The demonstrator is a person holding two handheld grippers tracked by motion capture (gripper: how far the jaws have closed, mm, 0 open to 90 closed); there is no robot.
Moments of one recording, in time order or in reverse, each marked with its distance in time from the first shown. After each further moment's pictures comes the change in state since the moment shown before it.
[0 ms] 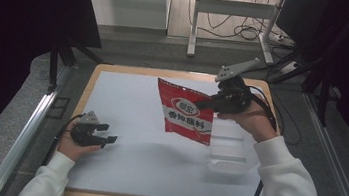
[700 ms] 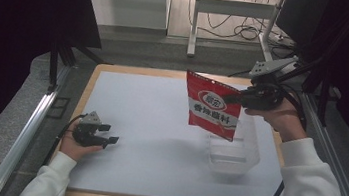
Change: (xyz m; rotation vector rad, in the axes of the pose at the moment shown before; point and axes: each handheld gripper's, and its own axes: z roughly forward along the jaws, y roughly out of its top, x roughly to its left) left arm -0.002 0.002 0.004 0.012 -0.008 0.010; right arm -0.028 -0.025 -0.052 -0.038 -0.088 0.049
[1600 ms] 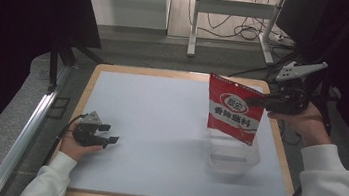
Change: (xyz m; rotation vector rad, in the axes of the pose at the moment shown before) left arm 0.000 0.000 0.001 0.005 0.010 -0.002; right arm -0.029 -0.036 -0.037 -0.014 -0.036 0.044
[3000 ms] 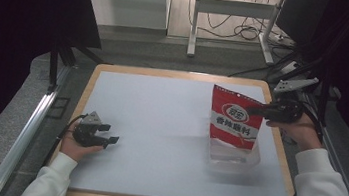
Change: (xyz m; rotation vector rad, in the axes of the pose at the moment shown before) left arm -0.003 0.001 -0.001 -0.004 0.015 0.002; right arm -0.031 -0.050 0.027 0.012 -0.012 0.063
